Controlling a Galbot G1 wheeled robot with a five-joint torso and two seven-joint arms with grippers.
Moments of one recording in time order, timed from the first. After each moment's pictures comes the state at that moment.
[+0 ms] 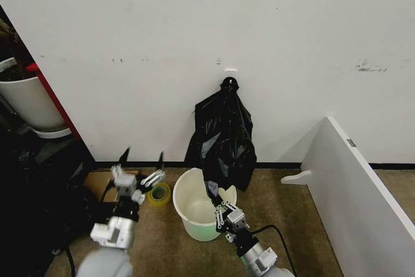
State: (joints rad) left arm 1.56 -1.07 -0.39 -2.18 -0.25 -0.27 -0.17; right arm -1.50 1.23 0.06 1.88 0.05 0.37 -0.04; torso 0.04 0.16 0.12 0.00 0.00
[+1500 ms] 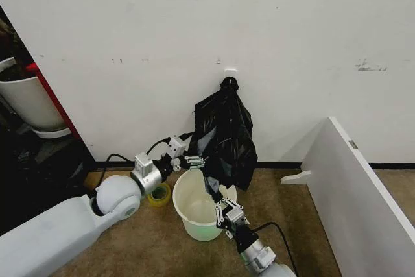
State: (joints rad) left arm 0.69 -0.65 0.32 -1.96 -0.80 0.01 -0.05; right arm -1.50 1.26 0.09 1.88 -0.04 0.41 -0.04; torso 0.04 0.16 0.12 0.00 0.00
